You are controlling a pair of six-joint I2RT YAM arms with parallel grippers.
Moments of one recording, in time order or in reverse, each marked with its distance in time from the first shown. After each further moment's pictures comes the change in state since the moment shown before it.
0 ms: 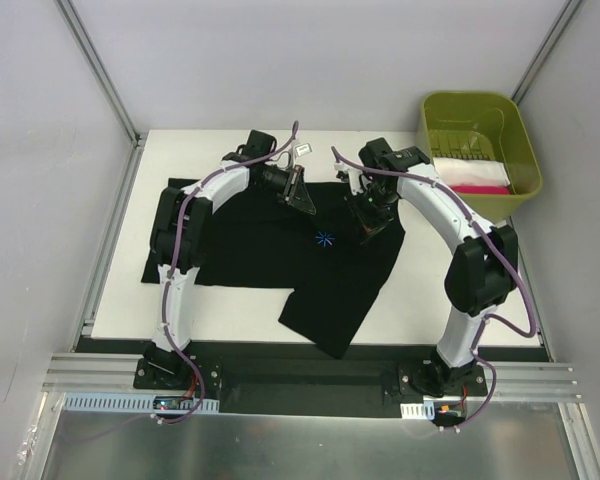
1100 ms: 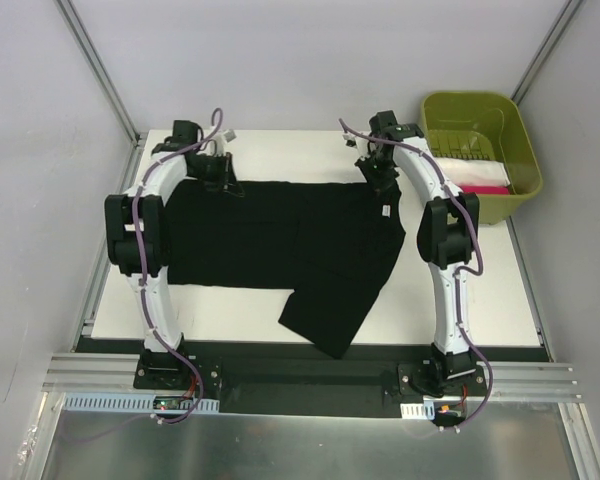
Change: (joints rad) left arm 0.307 -0.164 -0.093 -0.182 -0.374 0.191; right arm -0.166 0.485 0.521 0.093 0.167 -0.258
